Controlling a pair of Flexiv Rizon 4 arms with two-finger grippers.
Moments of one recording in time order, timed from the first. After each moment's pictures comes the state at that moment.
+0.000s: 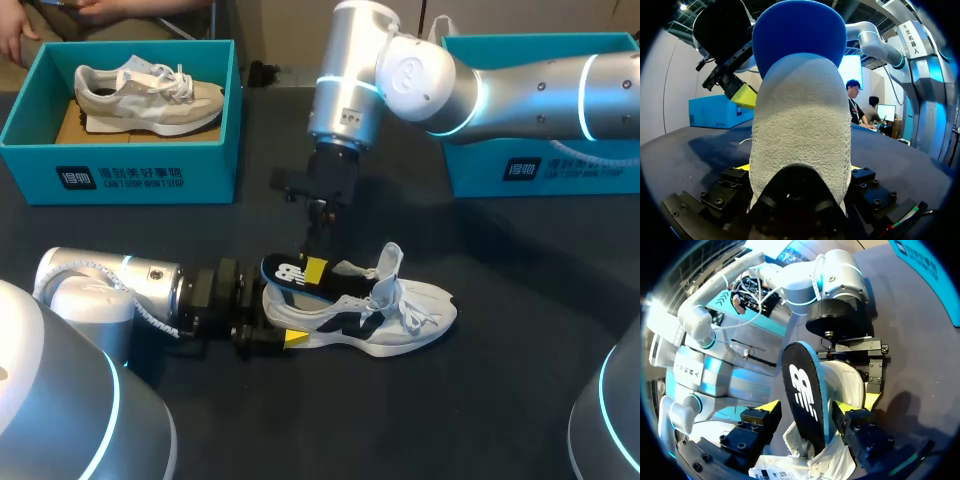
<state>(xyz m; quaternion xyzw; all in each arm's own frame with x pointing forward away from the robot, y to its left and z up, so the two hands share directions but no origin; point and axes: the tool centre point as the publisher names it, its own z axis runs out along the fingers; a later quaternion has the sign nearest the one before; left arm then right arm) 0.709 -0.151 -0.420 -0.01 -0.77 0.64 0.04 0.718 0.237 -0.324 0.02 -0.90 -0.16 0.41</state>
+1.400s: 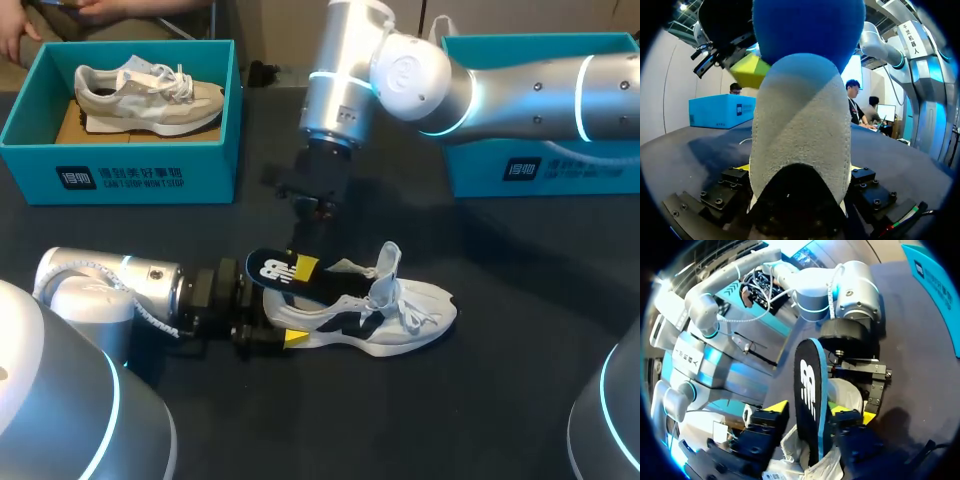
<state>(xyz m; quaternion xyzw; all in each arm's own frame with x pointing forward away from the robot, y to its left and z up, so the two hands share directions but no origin) 0.710 -0.151 -0.420 -0.01 -0.77 0.64 0.04 0.719 0.252 -0.317 0.08 -0.89 -0.20 0.39</state>
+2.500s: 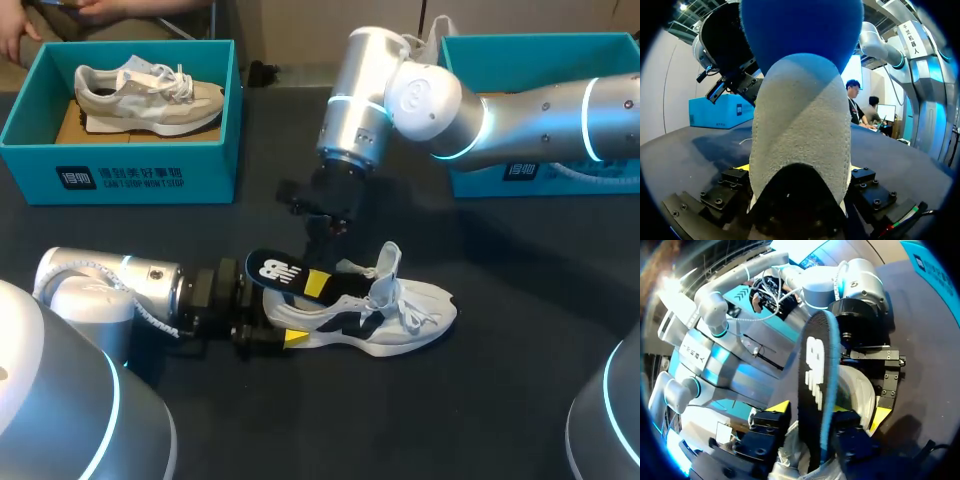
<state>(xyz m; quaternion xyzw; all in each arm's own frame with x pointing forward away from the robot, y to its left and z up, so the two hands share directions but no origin) 0.710 -0.151 -0.420 -0.01 -0.77 0.64 0.04 0.702 0.240 -0.337 0.09 -0.87 -0.23 0.43</state>
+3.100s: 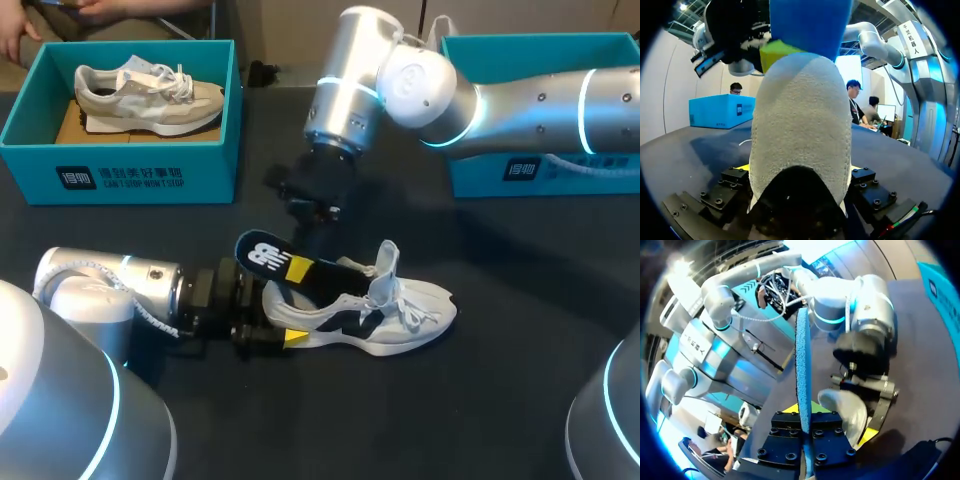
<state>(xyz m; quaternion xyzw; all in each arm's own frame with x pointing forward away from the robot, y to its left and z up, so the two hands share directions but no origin) 0.710 -0.151 -0.420 -0.01 -0.77 0.64 0.04 0.710 0.264 -0.308 0.14 -0.87 -0.27 0.40</state>
